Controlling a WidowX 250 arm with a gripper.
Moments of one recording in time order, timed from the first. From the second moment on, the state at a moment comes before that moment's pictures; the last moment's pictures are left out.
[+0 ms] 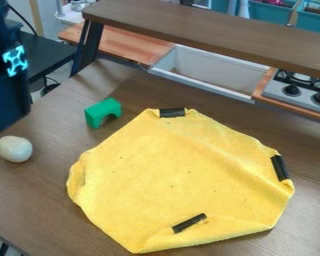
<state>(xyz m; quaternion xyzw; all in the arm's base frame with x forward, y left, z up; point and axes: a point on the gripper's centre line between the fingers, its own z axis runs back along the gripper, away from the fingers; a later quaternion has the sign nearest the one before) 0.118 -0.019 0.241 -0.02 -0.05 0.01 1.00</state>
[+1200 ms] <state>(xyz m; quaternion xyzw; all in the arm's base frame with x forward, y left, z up) 0.251 0.107 0.086 0.03 -0.16 0.13 0.98</state>
